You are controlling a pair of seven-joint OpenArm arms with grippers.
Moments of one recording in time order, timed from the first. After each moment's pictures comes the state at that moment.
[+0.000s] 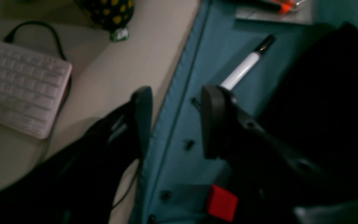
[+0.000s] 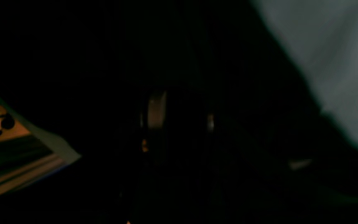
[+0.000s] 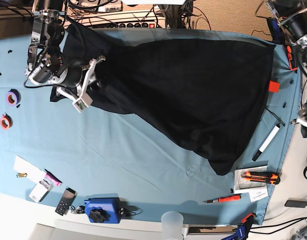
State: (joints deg) left arm -3.3 -23.1 -37.1 101.0 -27.4 -15.9 63.5; right arm -9.5 20.0 11.1 112.1 40.1 35.9 -76.9
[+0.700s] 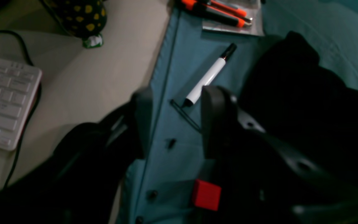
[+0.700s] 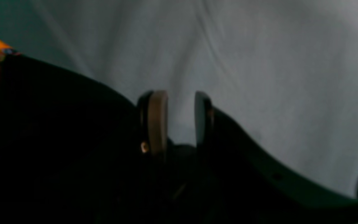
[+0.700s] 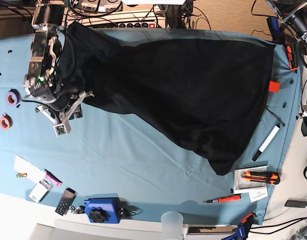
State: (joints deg) left arm -1.5 -22.9 -42.0 101.0 -37.6 -21.4 64.5; right arm -1.0 19.6 10.6 101.9 17.7 21.0 -63.0
